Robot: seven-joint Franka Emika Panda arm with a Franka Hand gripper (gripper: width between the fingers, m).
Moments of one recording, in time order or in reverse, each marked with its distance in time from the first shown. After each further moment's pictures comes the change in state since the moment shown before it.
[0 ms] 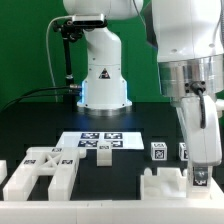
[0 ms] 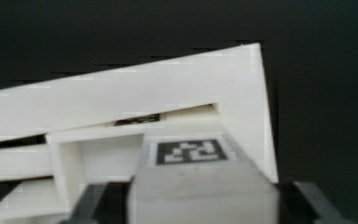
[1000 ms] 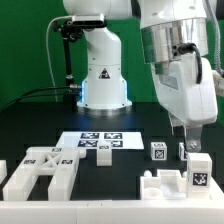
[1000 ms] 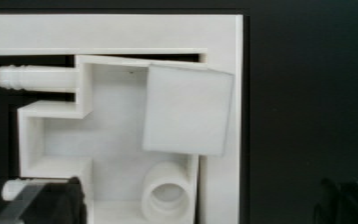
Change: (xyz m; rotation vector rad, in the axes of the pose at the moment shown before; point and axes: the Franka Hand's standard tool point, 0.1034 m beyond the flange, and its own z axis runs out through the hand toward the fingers) arm 0.016 -0.003 -0.047 0.040 -0.011 -0.167
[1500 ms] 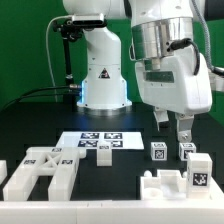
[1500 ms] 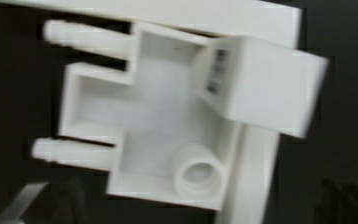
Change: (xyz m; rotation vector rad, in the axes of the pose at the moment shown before) arm 0.011 0.041 -0.004 0.005 0.018 -0.254
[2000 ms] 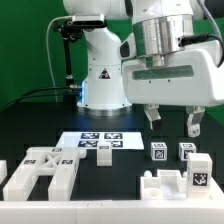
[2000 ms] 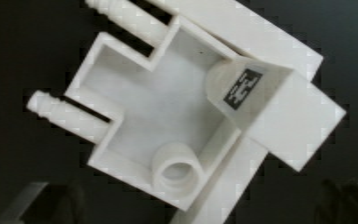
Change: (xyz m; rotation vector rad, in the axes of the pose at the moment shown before) arm 0.000 -0.008 -0.007 0.015 0.006 -0.347
